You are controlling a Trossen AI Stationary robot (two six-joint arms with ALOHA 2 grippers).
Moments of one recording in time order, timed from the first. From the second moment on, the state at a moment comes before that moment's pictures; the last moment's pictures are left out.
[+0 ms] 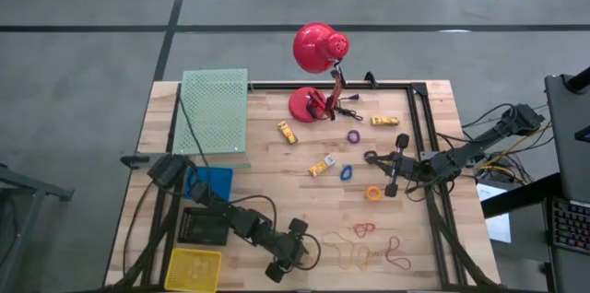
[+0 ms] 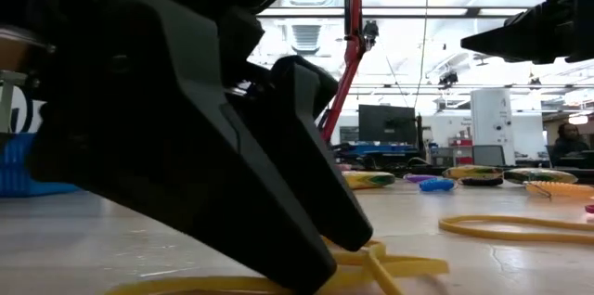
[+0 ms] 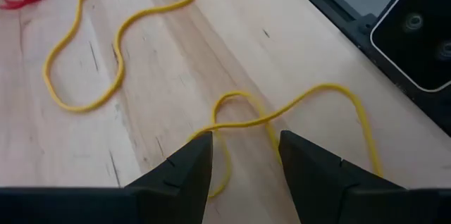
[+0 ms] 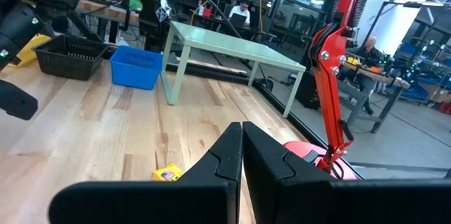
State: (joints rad) left arm -0.54 2.15 1.19 0.22 -0.03 -0.02; right arm 0.50 0.55 0.01 0.53 0.78 -0.24
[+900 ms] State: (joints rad) left arm -0.54 2.15 1.17 0.20 -0.03 -0.03; right arm 0.50 0.55 0.01 0.53 0.78 -0.24
